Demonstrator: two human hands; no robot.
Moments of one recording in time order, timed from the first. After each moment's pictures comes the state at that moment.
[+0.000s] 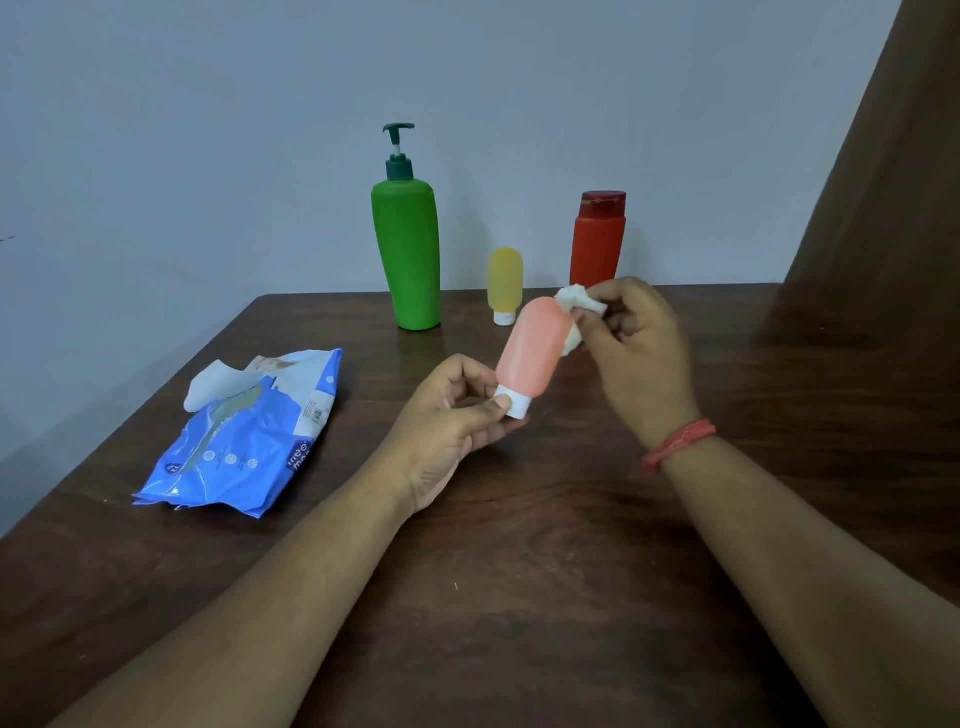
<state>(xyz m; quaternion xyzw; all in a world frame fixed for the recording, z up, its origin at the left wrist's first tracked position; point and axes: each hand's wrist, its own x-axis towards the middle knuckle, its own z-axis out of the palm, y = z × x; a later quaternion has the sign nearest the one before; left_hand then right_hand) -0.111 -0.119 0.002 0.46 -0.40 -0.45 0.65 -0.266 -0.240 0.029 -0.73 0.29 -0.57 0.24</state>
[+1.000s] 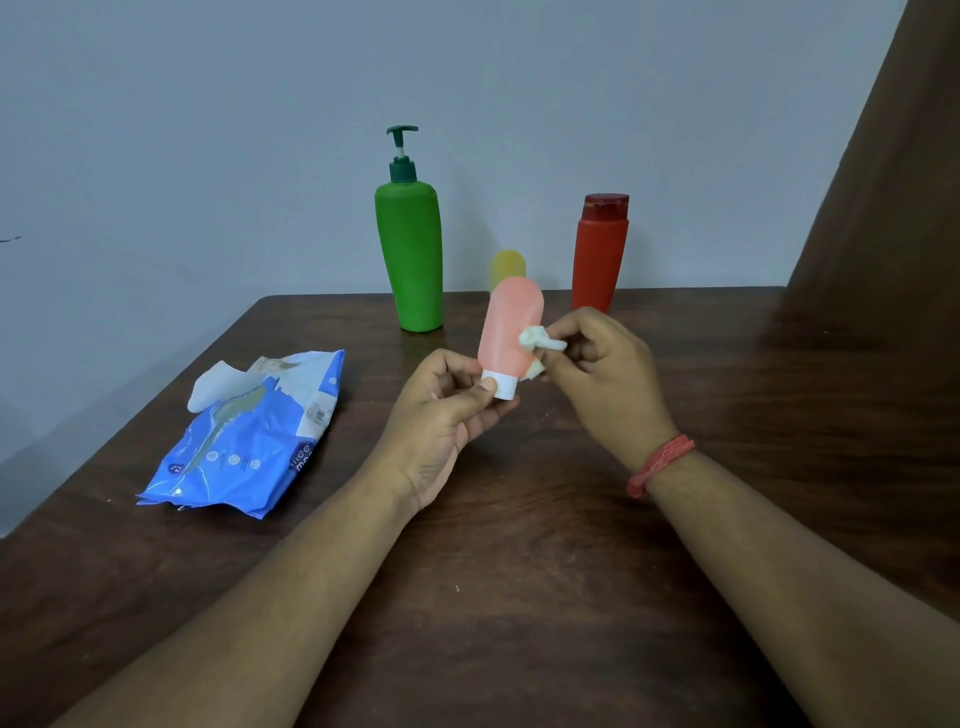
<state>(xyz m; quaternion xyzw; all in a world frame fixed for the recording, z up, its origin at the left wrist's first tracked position) -0.110 -0.120 0.005 0.43 -0.36 -0.43 0.71 -0.256 -0.223 0.018 -0.79 0.25 -0.49 0.25</state>
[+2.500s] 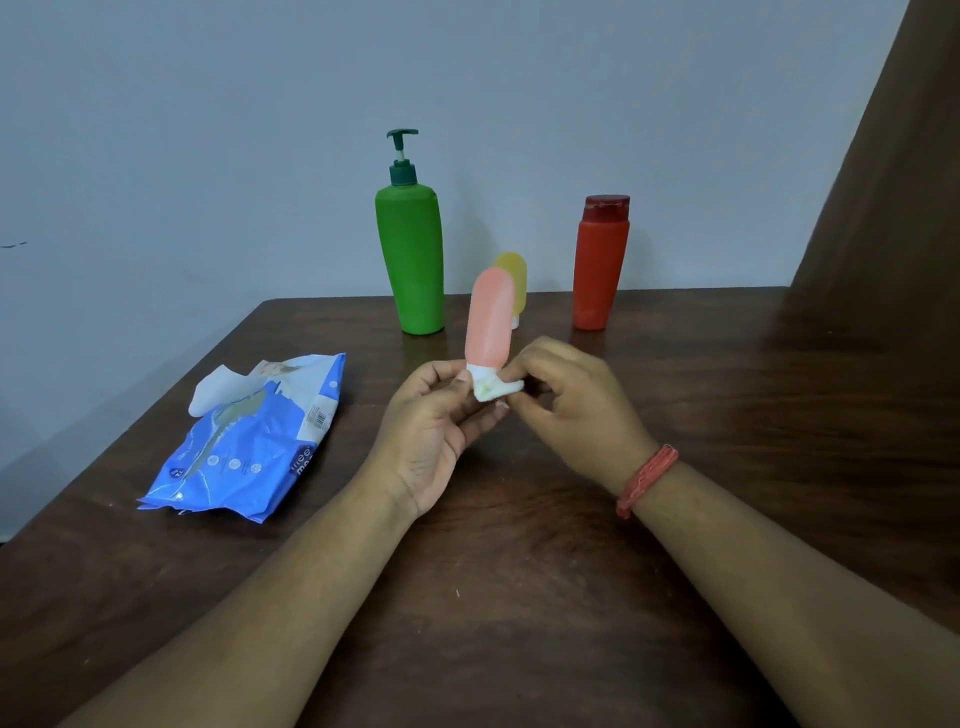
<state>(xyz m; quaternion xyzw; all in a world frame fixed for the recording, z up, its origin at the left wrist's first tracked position) -0.107 -0.117 0.007 0.39 -0.27 -0.47 0.74 -0.245 -0.212 0.011 -0.88 0.15 -0.43 0.14</state>
